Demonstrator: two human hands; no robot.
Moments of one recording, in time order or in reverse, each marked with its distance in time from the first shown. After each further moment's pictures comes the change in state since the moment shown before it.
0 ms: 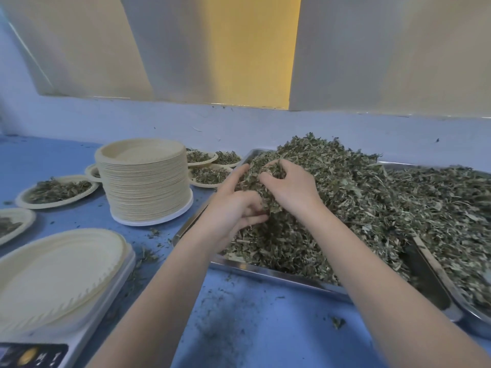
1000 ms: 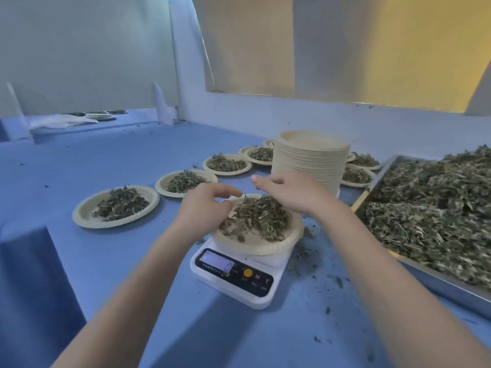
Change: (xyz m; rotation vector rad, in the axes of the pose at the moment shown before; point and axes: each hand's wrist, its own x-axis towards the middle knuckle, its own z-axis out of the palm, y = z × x) left_hand -0.168 0.047 -0.220 0.949 0.679 -0.004; right_hand -0.051 -0.161 0.174 -0.134 -0.605 -0.305
